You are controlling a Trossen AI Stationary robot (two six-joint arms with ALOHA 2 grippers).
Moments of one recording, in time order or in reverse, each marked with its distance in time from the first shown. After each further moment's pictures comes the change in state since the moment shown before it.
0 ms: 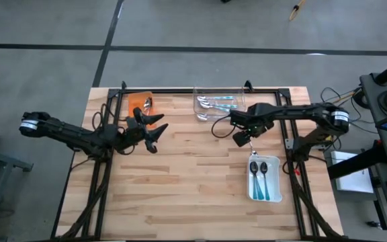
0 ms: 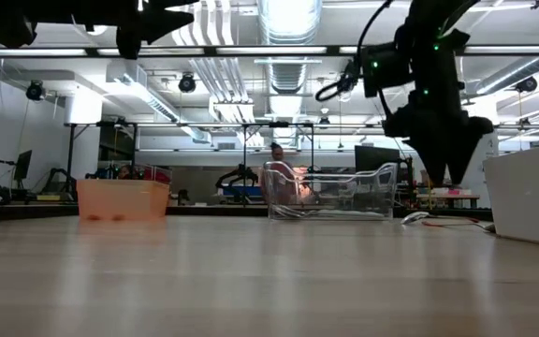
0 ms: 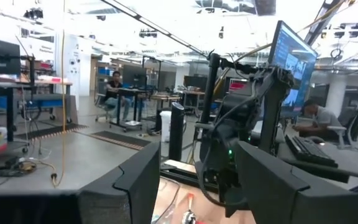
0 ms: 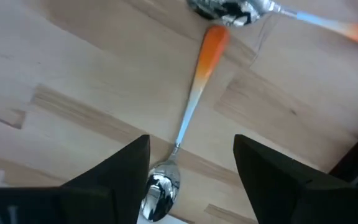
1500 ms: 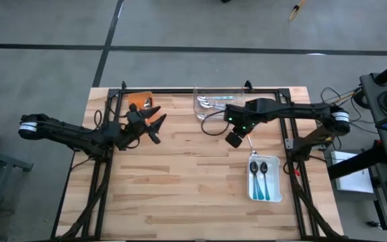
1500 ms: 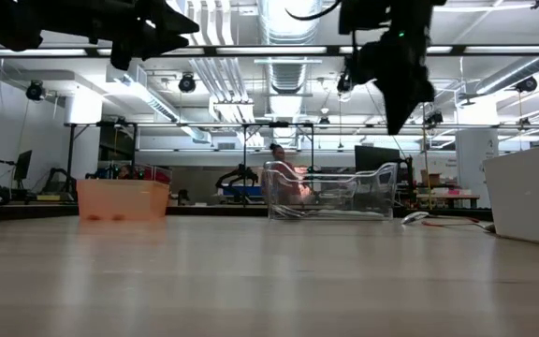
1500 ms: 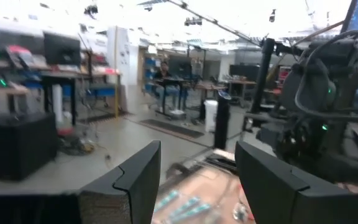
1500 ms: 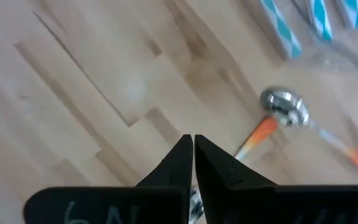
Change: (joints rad) left arm 0.079 0.002 0.000 -0.061 -0.133 0.006; right arm 0.092 0.005 0.283 -0.031 -0.003 -0.285
